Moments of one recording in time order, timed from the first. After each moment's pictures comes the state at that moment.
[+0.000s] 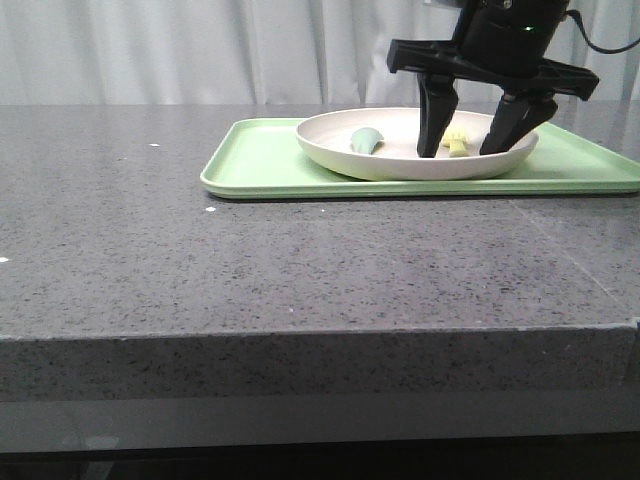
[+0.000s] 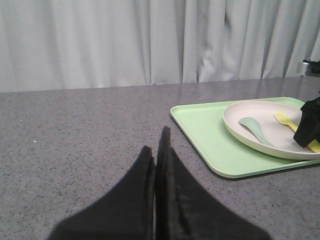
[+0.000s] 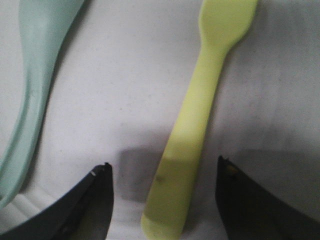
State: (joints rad) left arm -0.22 0.31 -0.41 -0.35 0.24 0.32; right arm 0.28 1.88 -1.58 0.12 0.91 0.23
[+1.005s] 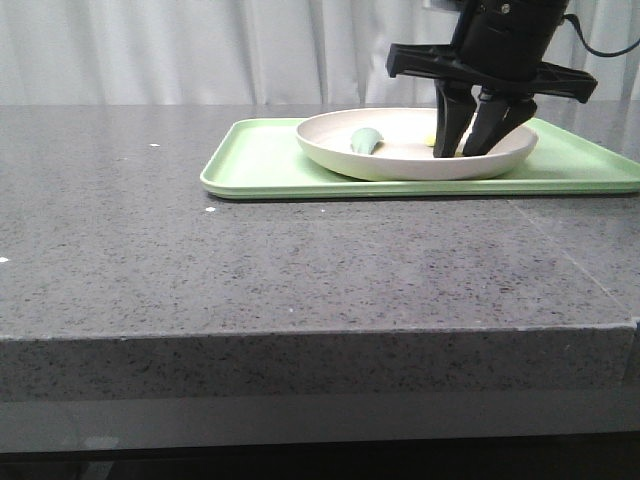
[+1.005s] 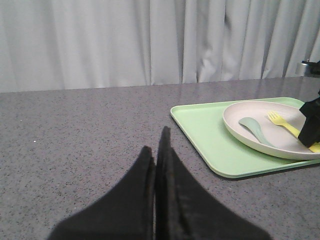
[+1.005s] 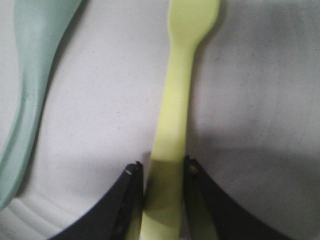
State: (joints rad) left arm -0.22 0.31 -0.41 -0.35 0.24 0.32; right arm 0.28 1.88 -1.59 0.11 0.91 0.23
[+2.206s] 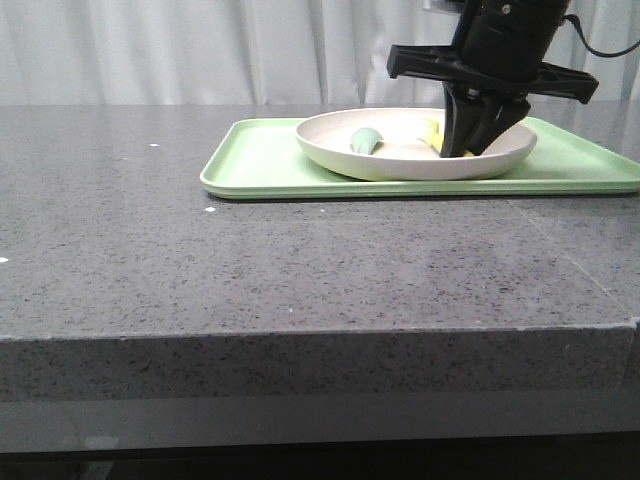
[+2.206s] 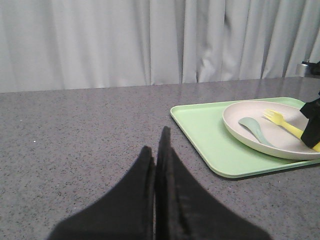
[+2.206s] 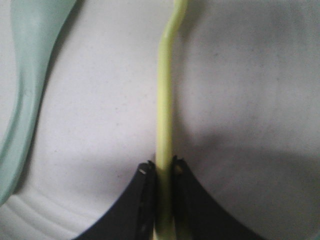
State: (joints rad) left arm -0.22 0.31 -0.41 -0.35 0.24 0.32; right arm 0.28 1.88 -1.59 0.11 0.92 0.23
